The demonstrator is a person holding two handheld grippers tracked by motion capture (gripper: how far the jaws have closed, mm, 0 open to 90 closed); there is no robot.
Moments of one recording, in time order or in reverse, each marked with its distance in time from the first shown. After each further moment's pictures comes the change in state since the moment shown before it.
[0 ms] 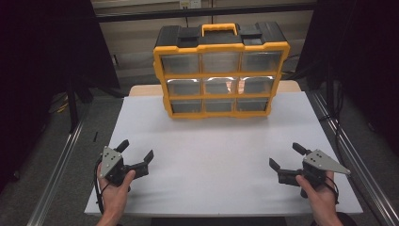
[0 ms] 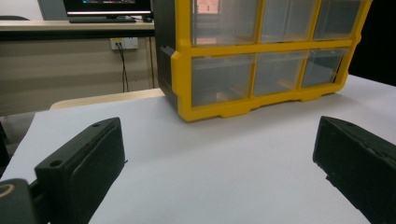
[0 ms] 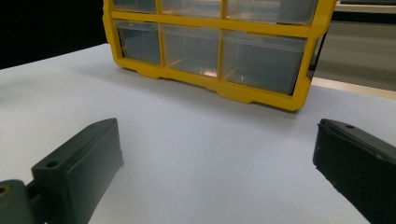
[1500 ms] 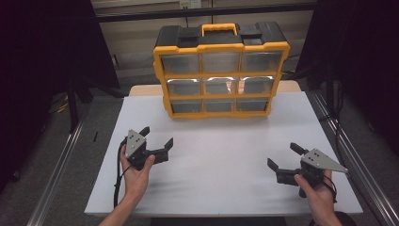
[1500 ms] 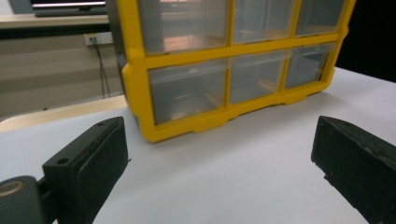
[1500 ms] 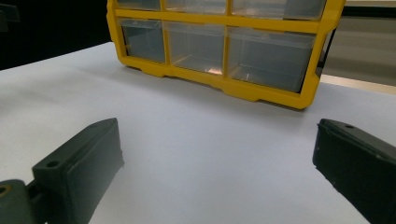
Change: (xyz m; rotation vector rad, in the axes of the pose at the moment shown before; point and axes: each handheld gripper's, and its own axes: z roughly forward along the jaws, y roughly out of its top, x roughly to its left) left arm -0.029 0.027 0.059 0.023 -0.089 0.043; right arm 0.002 0.000 0.004 0.009 0.017 0.008
